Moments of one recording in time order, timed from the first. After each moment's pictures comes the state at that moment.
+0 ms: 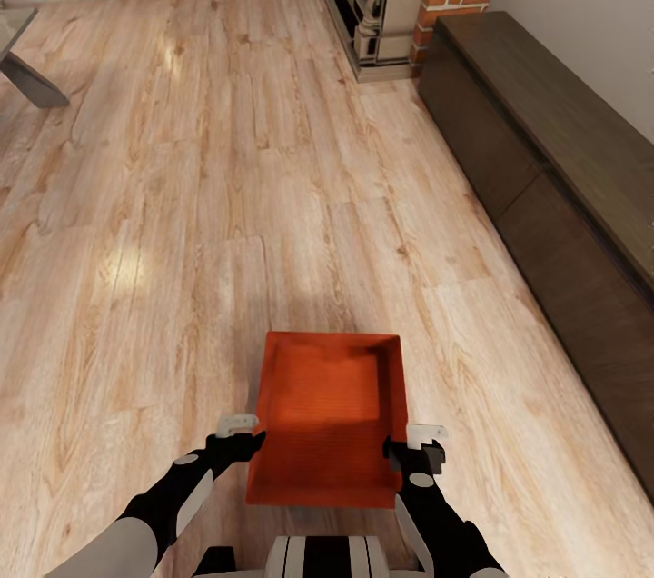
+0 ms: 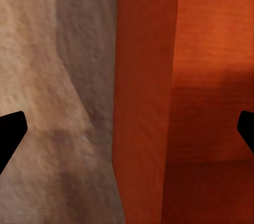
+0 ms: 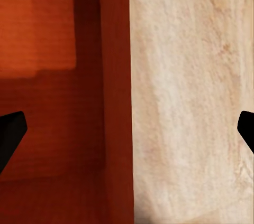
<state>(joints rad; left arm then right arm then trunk) -0.61 0.02 -0.12 -0.40 0.19 0.04 -0.14 -0.45 0.16 0.08 -0.66 0.03 0.09 -0.38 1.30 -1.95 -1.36</state>
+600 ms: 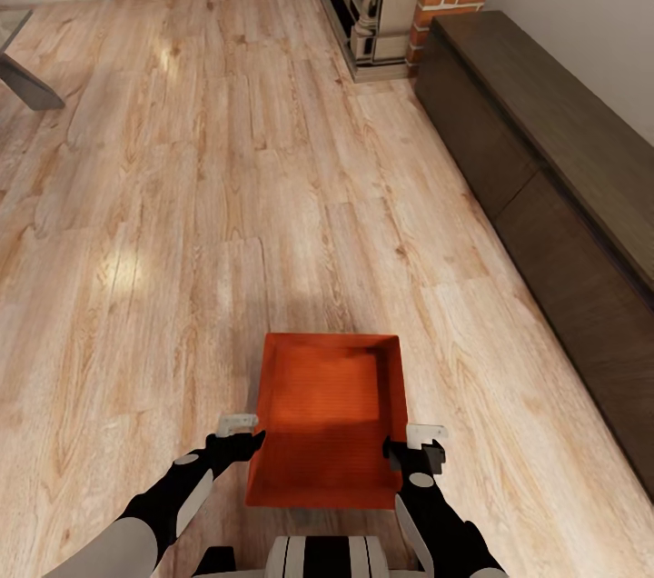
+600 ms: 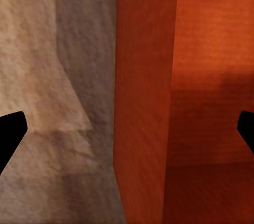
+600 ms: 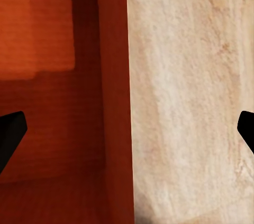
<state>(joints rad) -0.61 0.02 -0.12 -0.41 0.19 0.04 -0.14 -0.45 0.16 0.08 -0.66 0.03 0.09 -0.38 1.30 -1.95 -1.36</state>
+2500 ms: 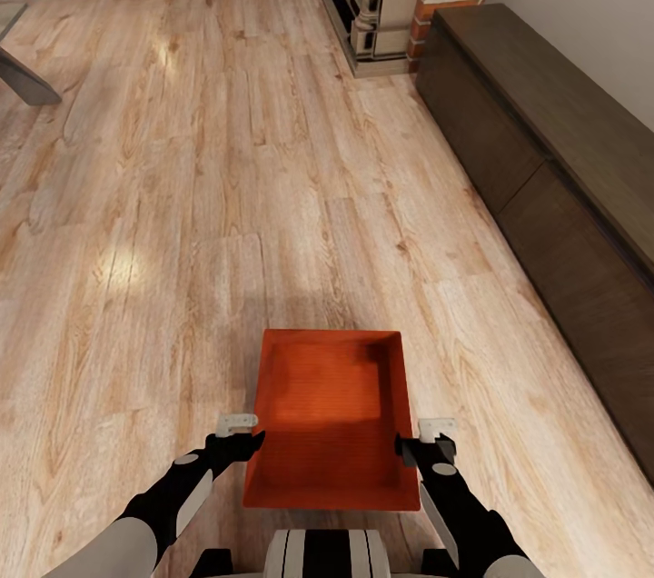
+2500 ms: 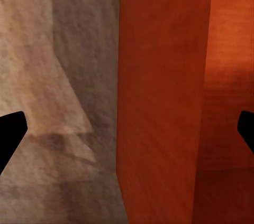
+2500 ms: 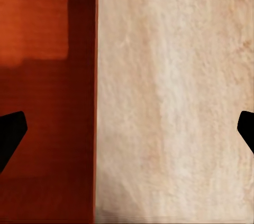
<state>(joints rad) -0.61 0.02 -0.12 -0.41 0.18 0.04 -0.14 -0.48 0.07 0.07 -0.66 0.03 0.15 -0.21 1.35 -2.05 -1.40</state>
